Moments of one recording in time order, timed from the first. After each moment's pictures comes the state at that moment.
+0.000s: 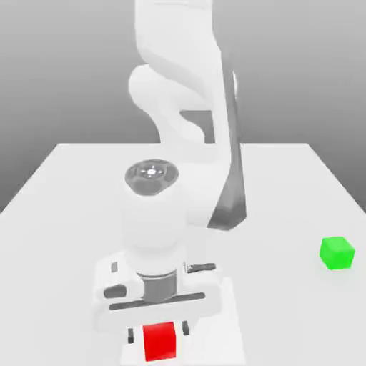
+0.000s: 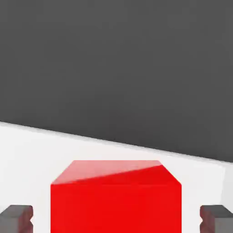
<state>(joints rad) 0.02 0.37 -0.08 -2.48 0.10 2.84 0.45</state>
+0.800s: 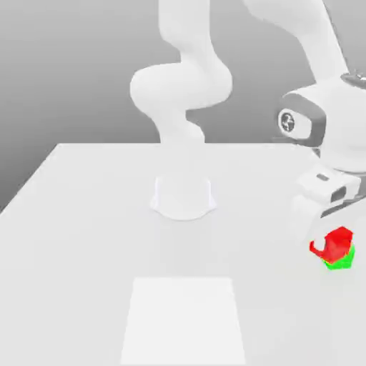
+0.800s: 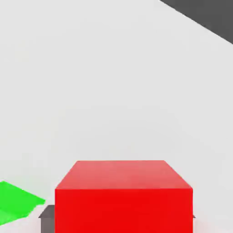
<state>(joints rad) 0.61 -0.01 0.26 -2.66 0.05 2.65 0.96</state>
